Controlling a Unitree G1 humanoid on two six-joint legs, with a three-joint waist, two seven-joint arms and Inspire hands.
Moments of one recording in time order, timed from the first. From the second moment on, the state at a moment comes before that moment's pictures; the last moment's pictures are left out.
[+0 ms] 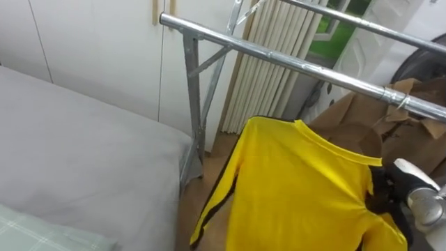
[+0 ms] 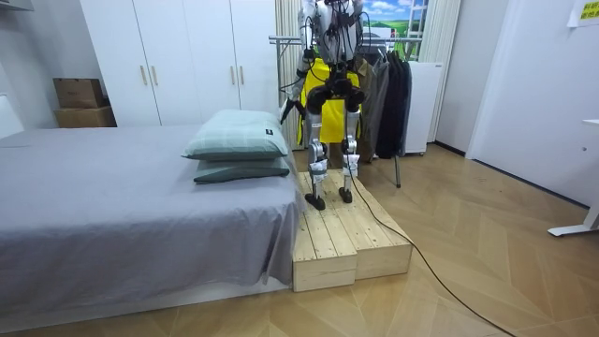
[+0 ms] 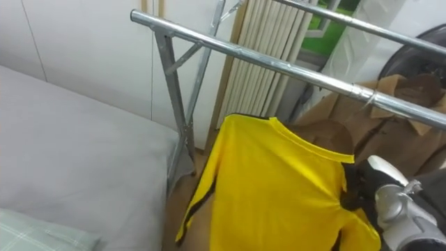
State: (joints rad) left arm 0.28 0.35 -0.14 0.57 0.45 0.04 0.16; right arm -0.62 -0.57 0.32 1.16 -0.45 0.09 0.01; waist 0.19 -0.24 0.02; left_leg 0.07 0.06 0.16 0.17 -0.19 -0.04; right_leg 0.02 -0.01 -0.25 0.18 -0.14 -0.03
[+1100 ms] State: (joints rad) left arm 0.24 0.30 -0.15 0.56 0.44 0.00 0.19; right arm -0.29 -0.46 0.05 0.94 0.14 -0.07 -0.06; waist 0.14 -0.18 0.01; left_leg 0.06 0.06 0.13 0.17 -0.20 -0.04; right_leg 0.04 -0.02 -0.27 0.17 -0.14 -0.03
